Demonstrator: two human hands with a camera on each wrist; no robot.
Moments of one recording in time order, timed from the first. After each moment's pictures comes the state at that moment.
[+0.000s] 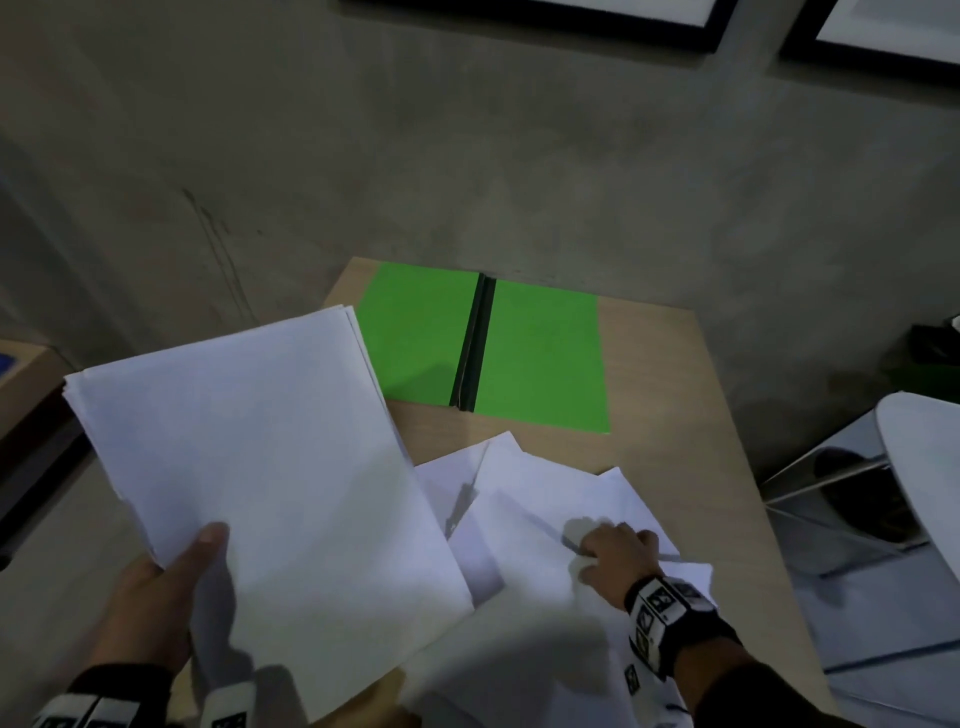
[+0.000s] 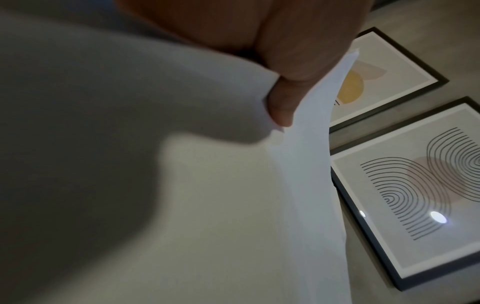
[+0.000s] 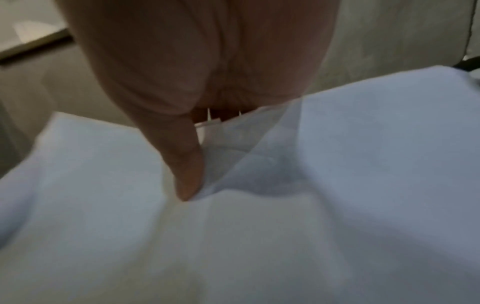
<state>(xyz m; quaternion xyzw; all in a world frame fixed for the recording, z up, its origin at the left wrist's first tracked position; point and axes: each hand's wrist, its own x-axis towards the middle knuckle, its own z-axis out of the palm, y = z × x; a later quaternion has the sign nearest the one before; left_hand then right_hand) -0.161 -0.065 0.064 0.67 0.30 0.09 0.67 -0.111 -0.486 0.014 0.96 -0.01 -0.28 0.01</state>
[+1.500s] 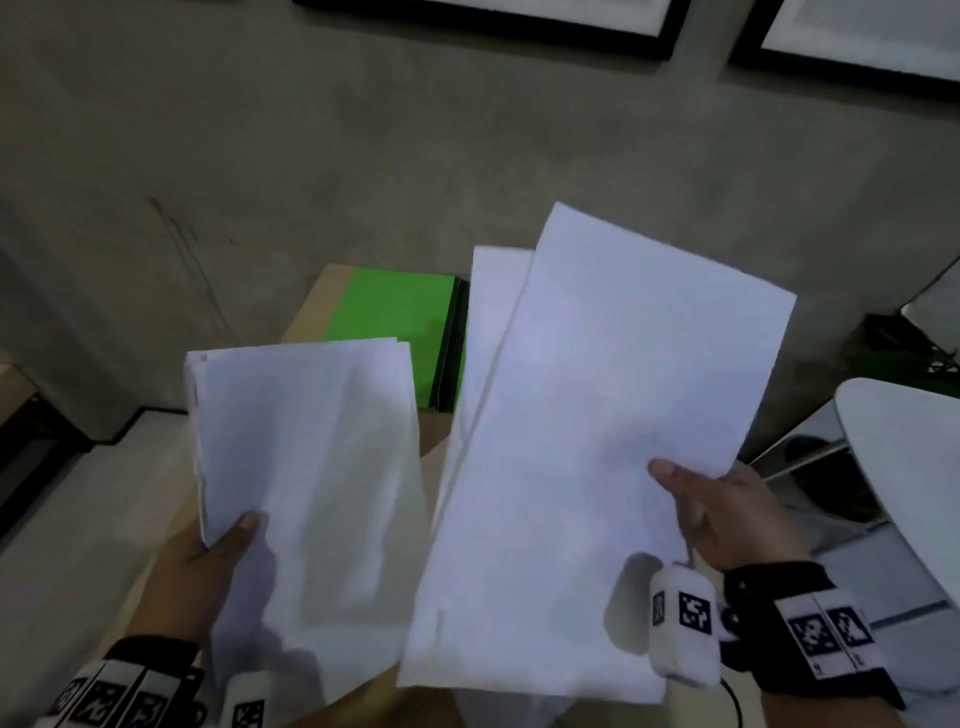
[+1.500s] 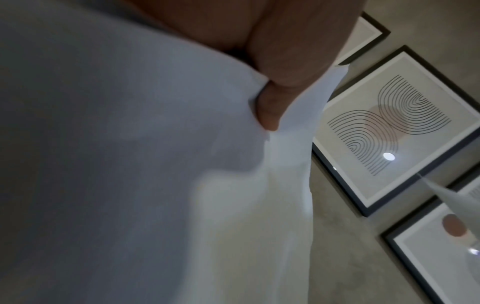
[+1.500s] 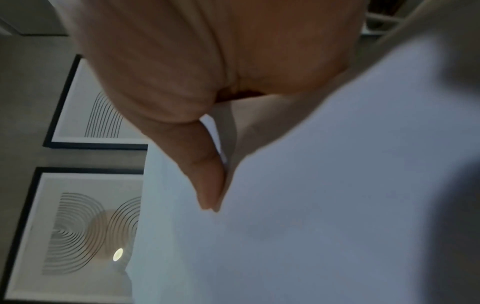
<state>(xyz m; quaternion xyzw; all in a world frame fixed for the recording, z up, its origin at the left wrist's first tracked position) -0.151 -0.105 0.095 0.75 0.25 0.02 0.62 -0.146 -0.519 0.158 0.69 -0.18 0.03 -0.70</state>
